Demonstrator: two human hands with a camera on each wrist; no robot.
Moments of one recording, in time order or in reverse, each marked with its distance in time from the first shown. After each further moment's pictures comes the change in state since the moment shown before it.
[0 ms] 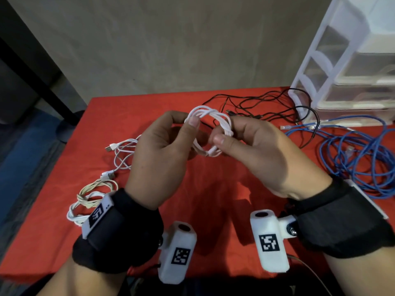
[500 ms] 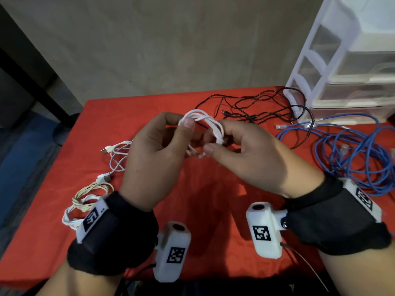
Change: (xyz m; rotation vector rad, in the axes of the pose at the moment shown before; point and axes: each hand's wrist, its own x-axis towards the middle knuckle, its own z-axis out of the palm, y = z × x) left_hand 0.001 -0.009 -0.004 0.104 0.002 0.048; right_hand 0.001 0.001 -0.002 -0.257 -0.071 -0.043
